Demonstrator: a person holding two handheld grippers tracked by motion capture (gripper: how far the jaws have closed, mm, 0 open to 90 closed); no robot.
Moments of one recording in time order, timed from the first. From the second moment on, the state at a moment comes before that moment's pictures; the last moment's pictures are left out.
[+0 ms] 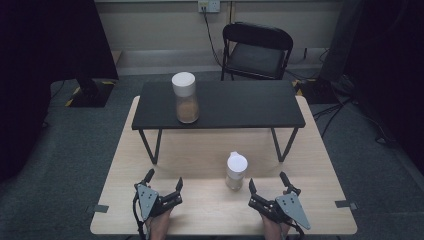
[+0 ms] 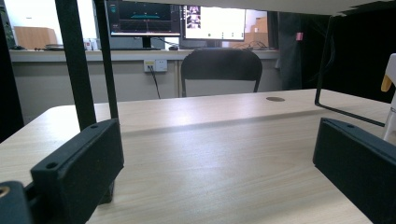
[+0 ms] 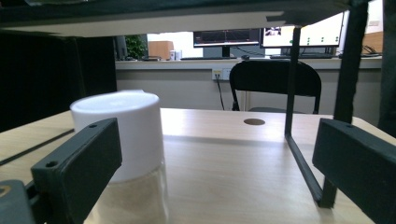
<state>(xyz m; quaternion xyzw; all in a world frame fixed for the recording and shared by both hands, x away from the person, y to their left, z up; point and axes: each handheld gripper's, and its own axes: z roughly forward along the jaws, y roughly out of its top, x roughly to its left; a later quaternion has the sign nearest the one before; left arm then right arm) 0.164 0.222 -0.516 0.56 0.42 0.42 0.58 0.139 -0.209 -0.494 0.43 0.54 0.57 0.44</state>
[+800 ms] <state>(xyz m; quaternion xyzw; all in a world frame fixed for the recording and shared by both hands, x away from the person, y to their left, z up) 0.165 0.223 -0.516 0.56 0.41 0.42 0.58 0.152 -0.188 -0.456 0.38 0.56 0.59 0.44</state>
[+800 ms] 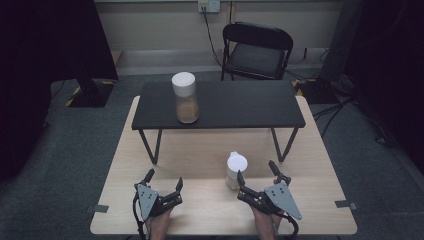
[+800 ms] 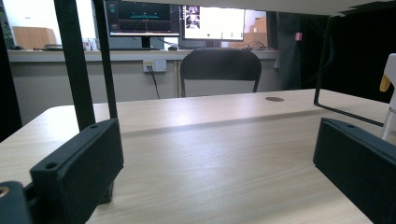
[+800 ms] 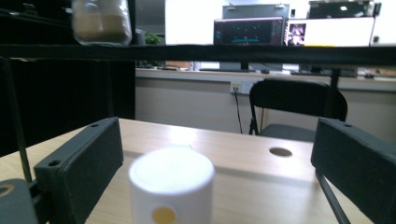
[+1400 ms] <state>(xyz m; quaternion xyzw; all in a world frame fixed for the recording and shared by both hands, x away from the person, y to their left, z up) 0.165 0.223 -0.516 0.56 0.41 0.42 0.58 0.181 -0.162 -0.446 0.38 0.58 0.58 0.42</state>
